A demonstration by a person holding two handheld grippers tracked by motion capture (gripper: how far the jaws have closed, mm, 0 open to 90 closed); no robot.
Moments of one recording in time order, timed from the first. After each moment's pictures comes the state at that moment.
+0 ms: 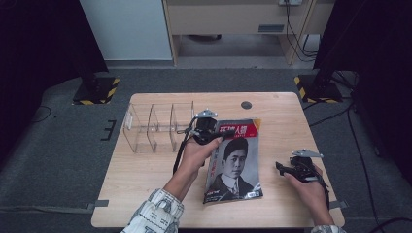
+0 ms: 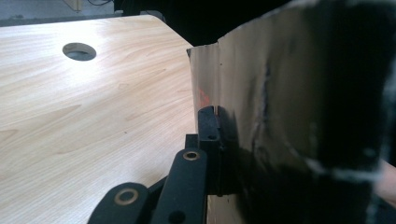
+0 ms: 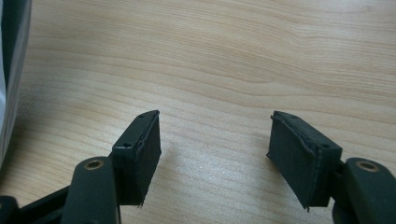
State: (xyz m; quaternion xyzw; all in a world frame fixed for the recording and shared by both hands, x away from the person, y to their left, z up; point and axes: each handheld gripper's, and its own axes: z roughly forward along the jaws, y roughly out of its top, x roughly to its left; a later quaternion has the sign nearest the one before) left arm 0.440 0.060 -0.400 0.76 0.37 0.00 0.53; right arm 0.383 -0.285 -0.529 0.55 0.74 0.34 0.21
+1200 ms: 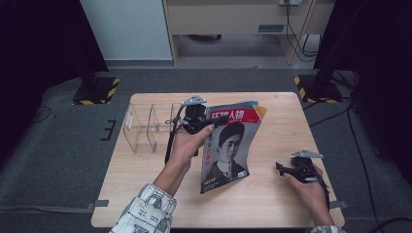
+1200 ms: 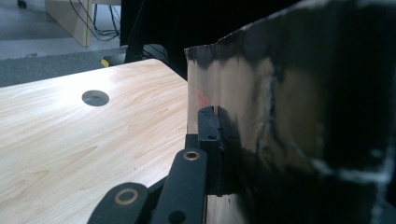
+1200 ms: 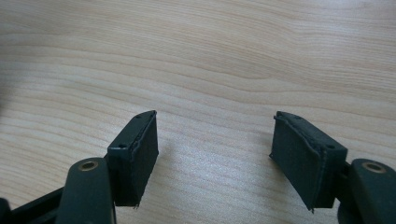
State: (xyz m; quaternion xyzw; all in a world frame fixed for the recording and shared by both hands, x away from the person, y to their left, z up) left arm 0.438 0.083 -0.349 0.74 0.36 0.03 0.57; right arm 0.383 -0.285 -0.531 0.55 0.74 0.33 0.21
